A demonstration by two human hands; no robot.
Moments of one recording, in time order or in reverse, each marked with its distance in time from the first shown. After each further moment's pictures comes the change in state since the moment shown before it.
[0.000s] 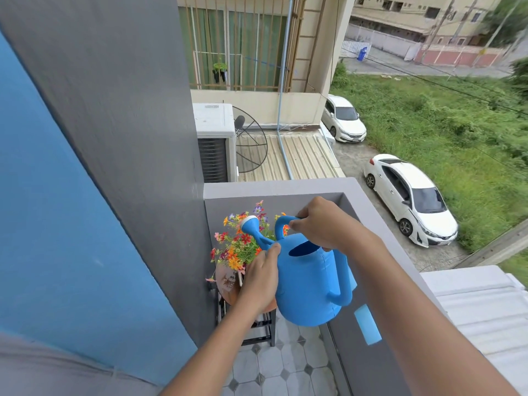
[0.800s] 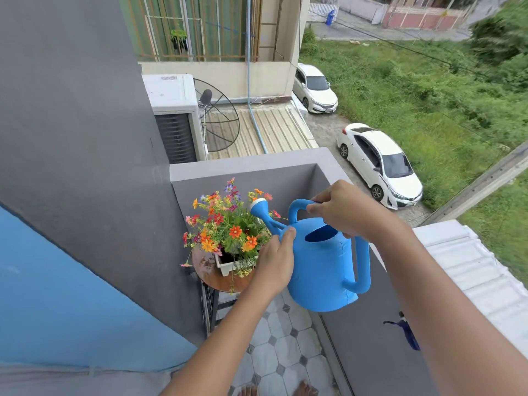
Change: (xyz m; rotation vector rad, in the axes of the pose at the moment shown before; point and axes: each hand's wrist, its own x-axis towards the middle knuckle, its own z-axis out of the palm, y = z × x) left_hand -0.001 -0.001 0.063 0.095 -0.148 0.003; right_hand -0.028 0.065 -0.024 0.091 0.047 0.149
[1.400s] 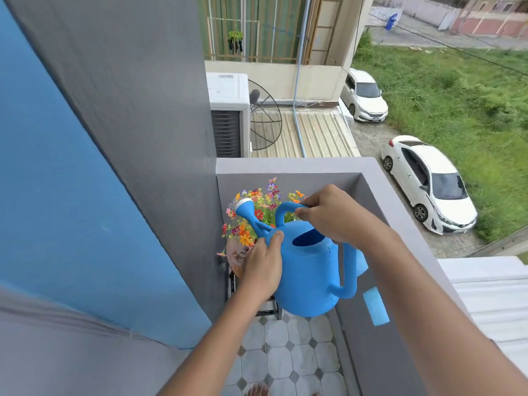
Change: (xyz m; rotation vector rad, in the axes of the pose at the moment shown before) left_hand -0.026 -0.021 -0.071 0.189 0.287 -0.036; right_hand 0.006 -0.064 0.048 -0.003 -0.087 -0.215
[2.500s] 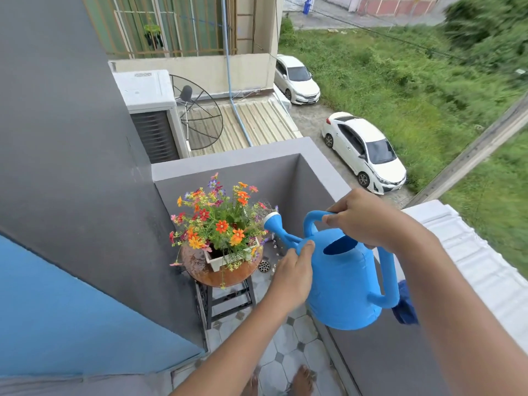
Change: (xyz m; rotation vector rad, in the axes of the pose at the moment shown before) left_hand -0.046 0.037 0.104 -0.144 -0.448 -0.049; right_hand -0.076 0.095 -0.051 -0.019 0.085 0.288
